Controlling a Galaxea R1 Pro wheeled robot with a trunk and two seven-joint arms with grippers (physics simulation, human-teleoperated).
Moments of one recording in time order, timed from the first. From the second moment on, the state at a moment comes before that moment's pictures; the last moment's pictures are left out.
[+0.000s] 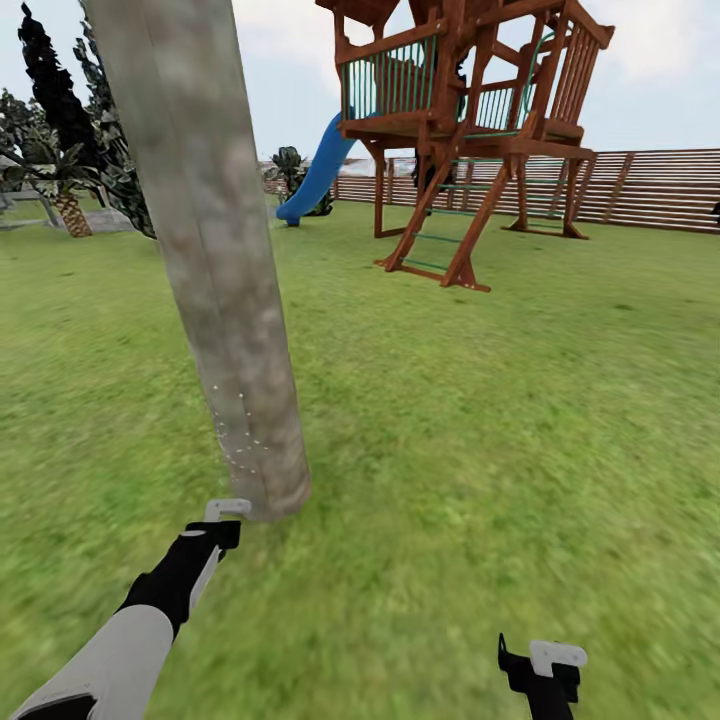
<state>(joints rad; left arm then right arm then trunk) -0.71 0.01 0.21 -0.54 -0.22 0.29 0.07 -0.46 -0.05 -0.04 -0.06 0.07 -0.62 -0.26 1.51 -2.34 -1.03</state>
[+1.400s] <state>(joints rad) -0.71 0.00 0.21 -0.54 -0.22 0.29 0.08 -0.46 -0.06 -0.03 -0.06 0.07 -0.62 -0.26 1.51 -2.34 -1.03</state>
